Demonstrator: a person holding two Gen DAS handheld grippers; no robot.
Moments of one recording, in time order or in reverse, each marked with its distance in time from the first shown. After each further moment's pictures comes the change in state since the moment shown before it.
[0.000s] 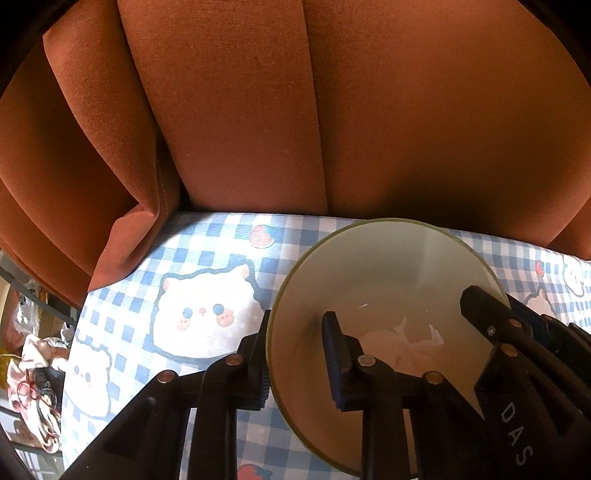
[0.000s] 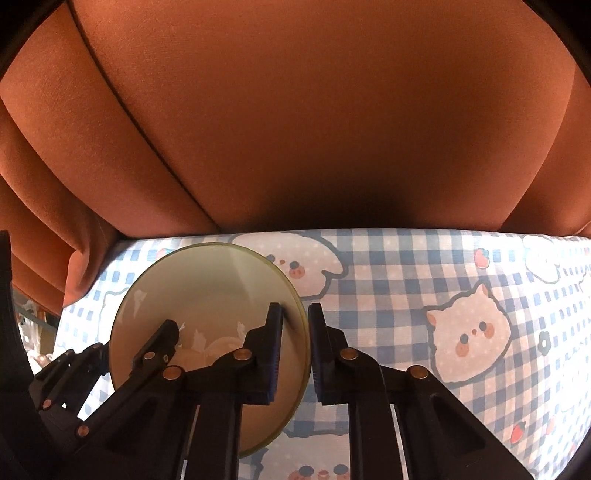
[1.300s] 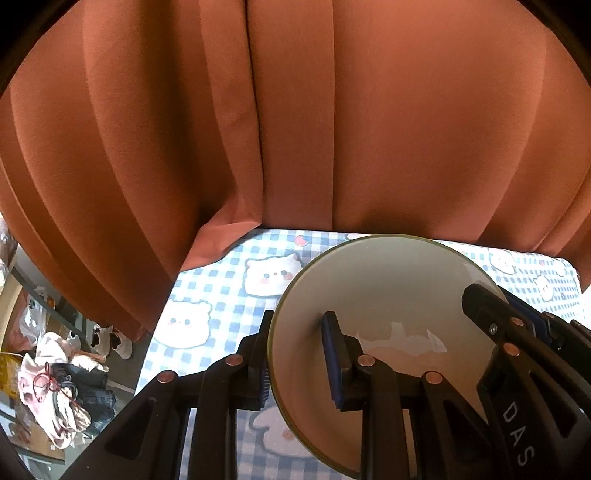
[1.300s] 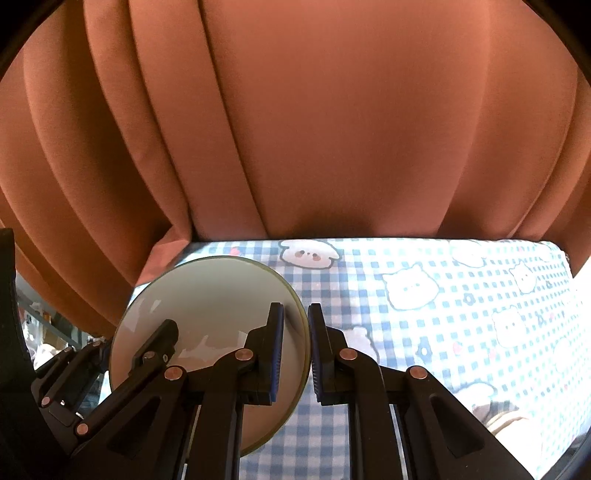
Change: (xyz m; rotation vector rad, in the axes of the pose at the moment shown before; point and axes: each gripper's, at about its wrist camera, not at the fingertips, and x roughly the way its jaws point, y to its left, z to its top) left arm -0.188 0.059 -0.069 0.004 -0.143 -0.071; right arm -0.201 0.055 -0.070 -0.014 -0.145 -0.057
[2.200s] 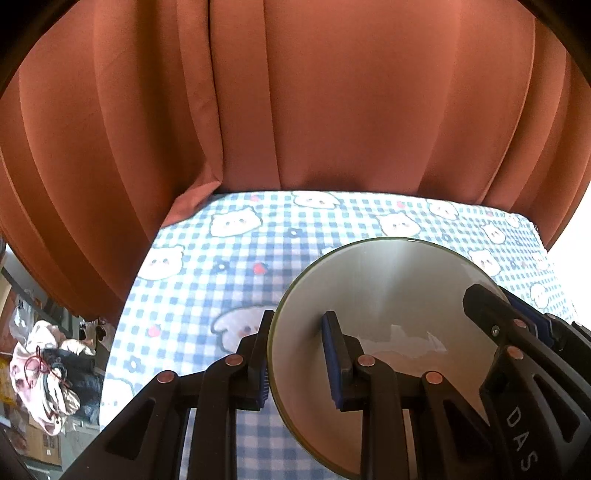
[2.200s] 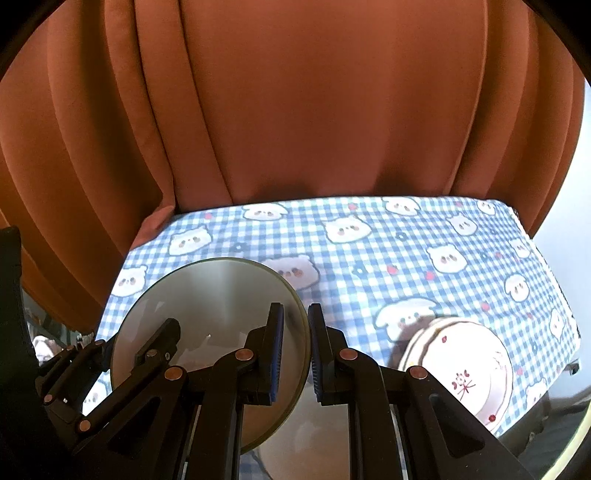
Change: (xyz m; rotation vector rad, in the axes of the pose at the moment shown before) left arm -0.069 -0.032 -0.104 0.064 0.009 -0.091; right arm -0.103 -0.035 -0.113 0.071 -0.022 -0.102
